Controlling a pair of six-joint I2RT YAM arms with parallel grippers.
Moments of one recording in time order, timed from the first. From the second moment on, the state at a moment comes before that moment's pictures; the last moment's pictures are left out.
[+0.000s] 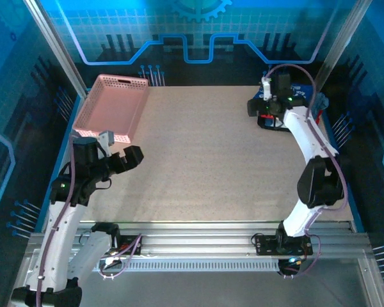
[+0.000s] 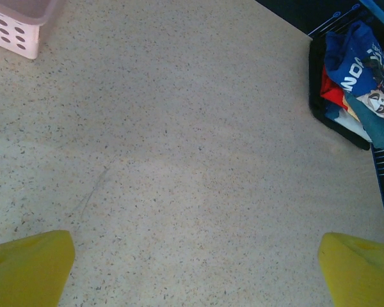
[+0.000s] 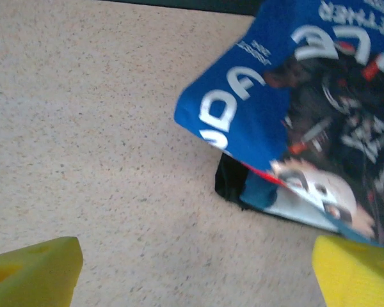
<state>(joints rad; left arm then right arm) -0.05 0.74 0.94 -0.86 0.32 -0.51 0.11 1.75 1.60 -0.69 0.08 -0.05</state>
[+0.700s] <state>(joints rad) -0.05 0.73 0.93 -0.87 0.30 -0.50 0.19 2.27 2.09 -0.79 0.42 -0.34</state>
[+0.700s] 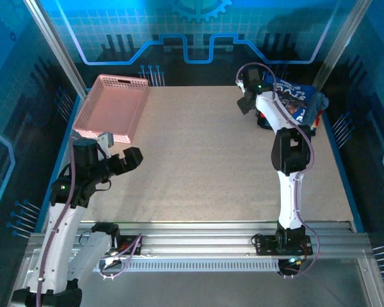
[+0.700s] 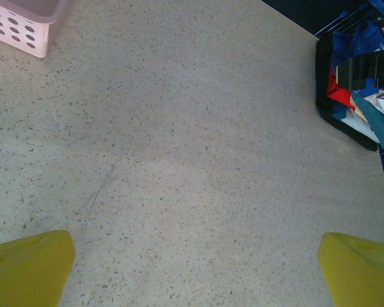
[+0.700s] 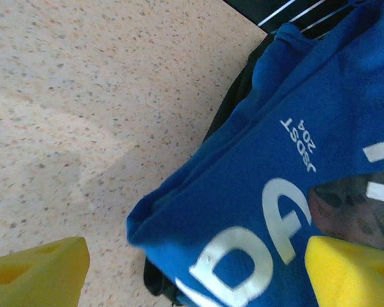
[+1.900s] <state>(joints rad) -0.04 0.73 0.89 -0.91 0.25 -0.48 -0.10 2.06 1.97 -0.80 0.14 -0.07</state>
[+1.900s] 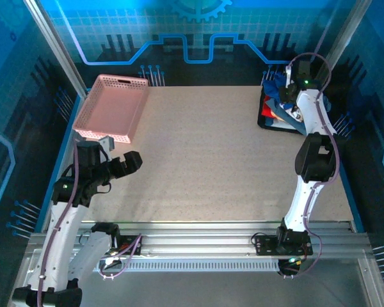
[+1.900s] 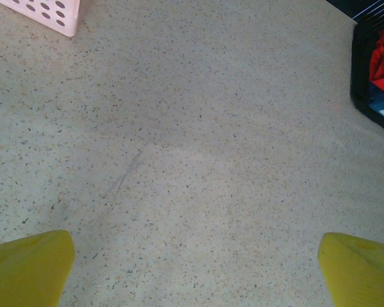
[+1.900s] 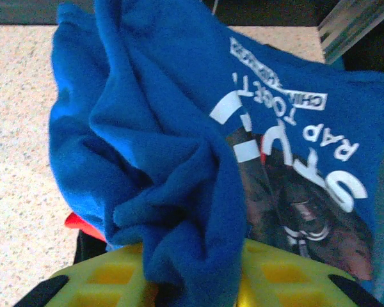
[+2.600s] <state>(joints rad) -0.04 0.69 0.88 -0.91 0.25 -0.48 0.00 2.09 1.90 -0.87 -0.06 -0.07</state>
